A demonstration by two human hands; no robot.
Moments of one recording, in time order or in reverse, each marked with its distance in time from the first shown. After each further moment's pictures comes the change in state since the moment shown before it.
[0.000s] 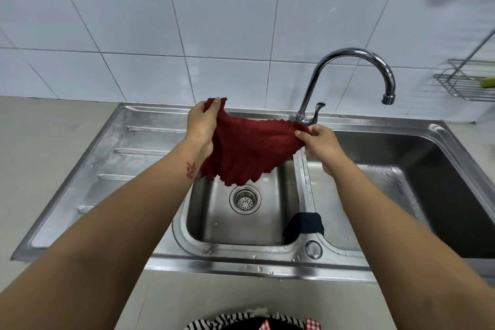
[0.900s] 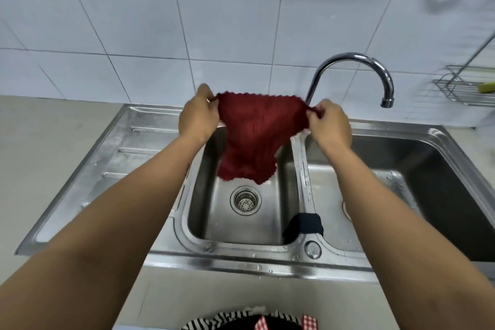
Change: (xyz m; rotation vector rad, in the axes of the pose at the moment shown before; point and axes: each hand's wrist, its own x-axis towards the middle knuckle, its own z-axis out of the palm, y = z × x) left_hand -0.007 0.022 -0.016 0.979 0.142 0.581; right_hand -0.014 -0.045 -0.005 -0.592 0.473 -0.344
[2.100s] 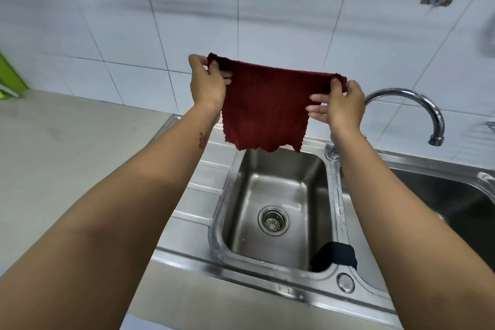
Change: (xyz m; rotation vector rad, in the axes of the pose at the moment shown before) left_hand 0.064 -0.002 -0.082 -0.750 0.246 -0.221; right_hand 0.012 -0.125 0.000 0.897 -0.196 0.220
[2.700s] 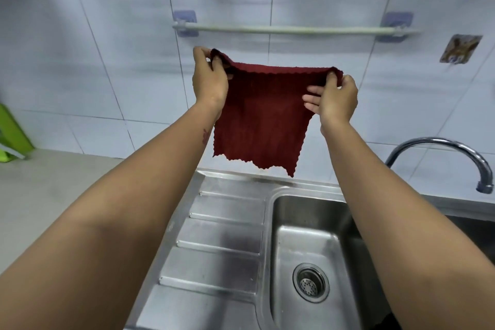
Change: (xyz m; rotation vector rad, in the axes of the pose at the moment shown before) left_hand 0.136 0.063 -0.051 -0.020 -0.066 0.230; right_hand 0.028 -0.065 0.147 0.148 0.160 -0.156
